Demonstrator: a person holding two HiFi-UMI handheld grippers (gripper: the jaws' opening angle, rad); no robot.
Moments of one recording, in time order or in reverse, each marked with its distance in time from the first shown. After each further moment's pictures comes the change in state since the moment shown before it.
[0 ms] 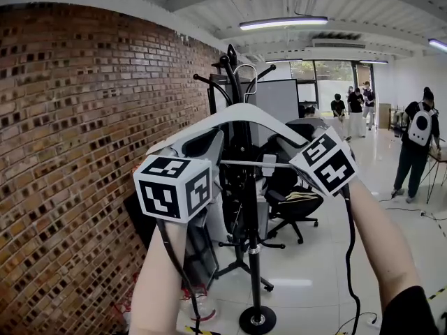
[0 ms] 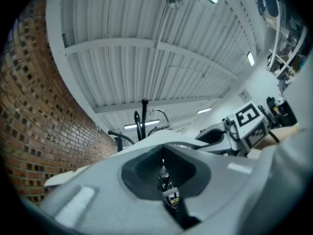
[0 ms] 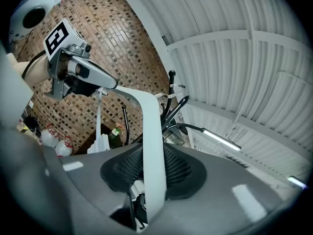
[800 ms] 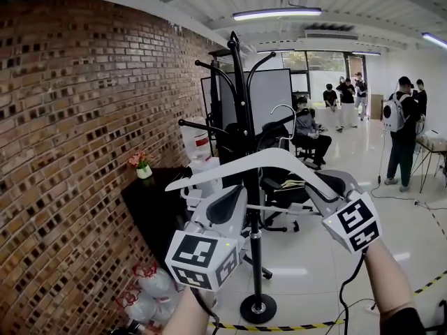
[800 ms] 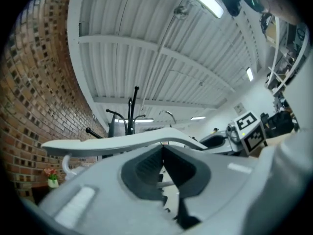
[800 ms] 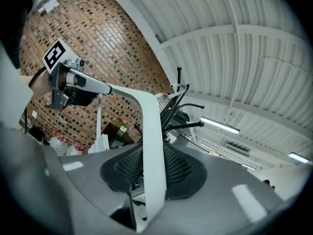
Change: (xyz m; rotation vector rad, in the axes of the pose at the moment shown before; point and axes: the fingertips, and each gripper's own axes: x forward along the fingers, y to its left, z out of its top) left arm -0.083 -0.085 -0.091 -0.150 -0.053 -0.086; right arm -0.100 0.089 -0.089 0.121 0.017 -0.013
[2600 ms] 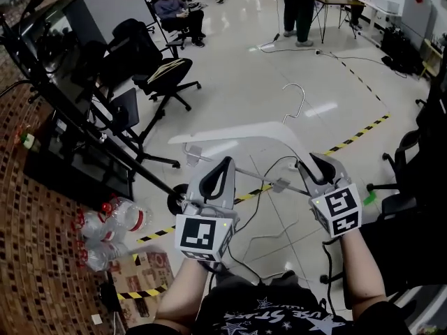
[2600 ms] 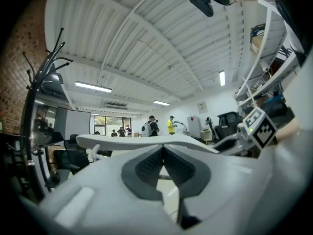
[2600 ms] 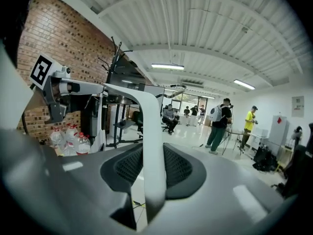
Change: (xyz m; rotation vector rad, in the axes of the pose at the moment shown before) left arm -0.017 -0.468 -0.177 -0.176 0.230 -0.397; right arm -0.476 0.014 -0.343 0.478 0.527 -0.346
